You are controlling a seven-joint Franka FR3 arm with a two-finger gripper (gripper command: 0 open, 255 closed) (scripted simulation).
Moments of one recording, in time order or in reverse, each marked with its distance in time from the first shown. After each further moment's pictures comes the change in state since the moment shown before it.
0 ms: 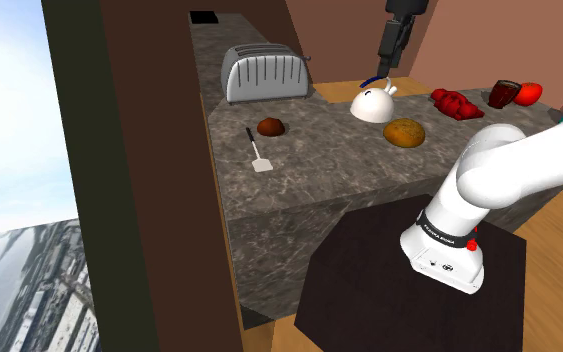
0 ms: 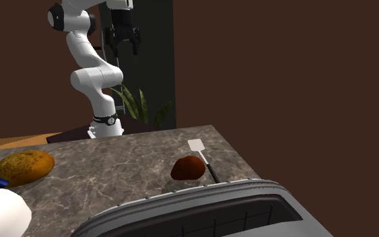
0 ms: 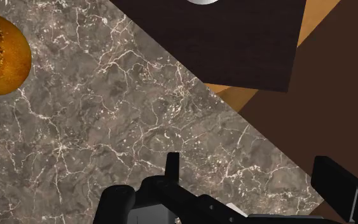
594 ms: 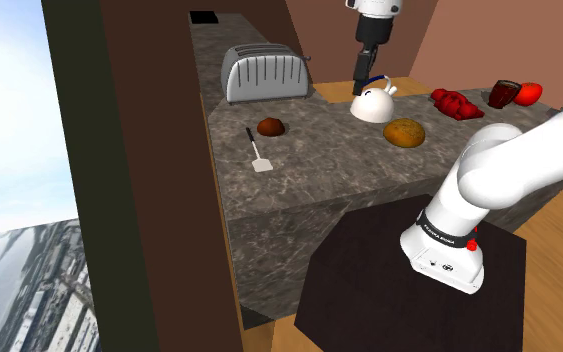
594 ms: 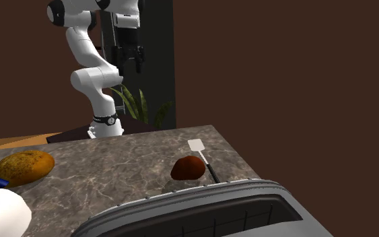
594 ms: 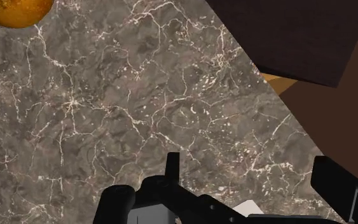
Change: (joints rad) arm 0.026 0.128 -0.041 -0.098 -0.096 0.261 -0.166
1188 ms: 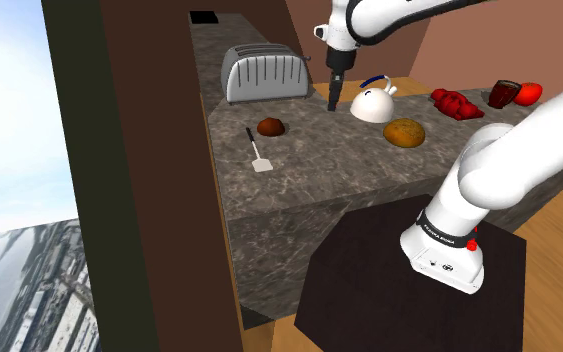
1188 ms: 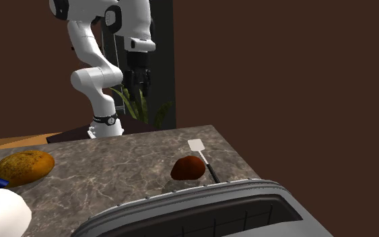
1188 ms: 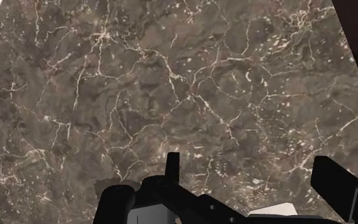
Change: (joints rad) arm 0.020 0.237 -0.046 -0.038 -0.107 0.339 -0.179
